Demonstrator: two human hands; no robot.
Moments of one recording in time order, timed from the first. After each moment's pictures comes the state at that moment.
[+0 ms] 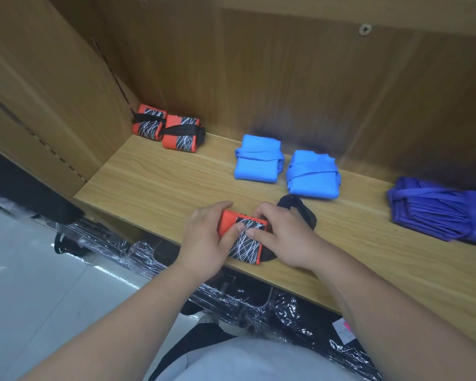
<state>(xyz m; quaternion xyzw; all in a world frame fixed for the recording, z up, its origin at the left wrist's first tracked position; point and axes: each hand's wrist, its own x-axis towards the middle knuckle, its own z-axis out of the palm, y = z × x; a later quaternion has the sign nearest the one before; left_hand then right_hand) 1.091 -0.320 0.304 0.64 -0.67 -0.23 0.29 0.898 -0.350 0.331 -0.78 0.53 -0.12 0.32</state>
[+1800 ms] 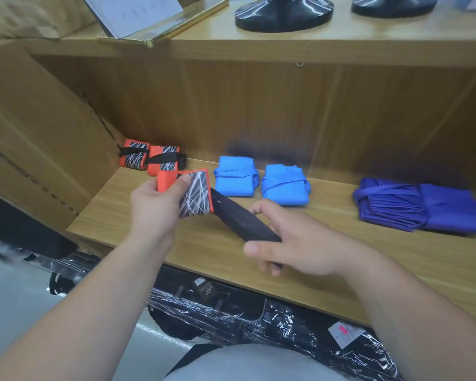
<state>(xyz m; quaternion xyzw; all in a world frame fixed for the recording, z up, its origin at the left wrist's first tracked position) 1.081 -0.353 0.418 0.63 -0.34 -0.41 0.57 0.849 -0.309 0.425 -0.73 0.42 -0.17 0.51</state>
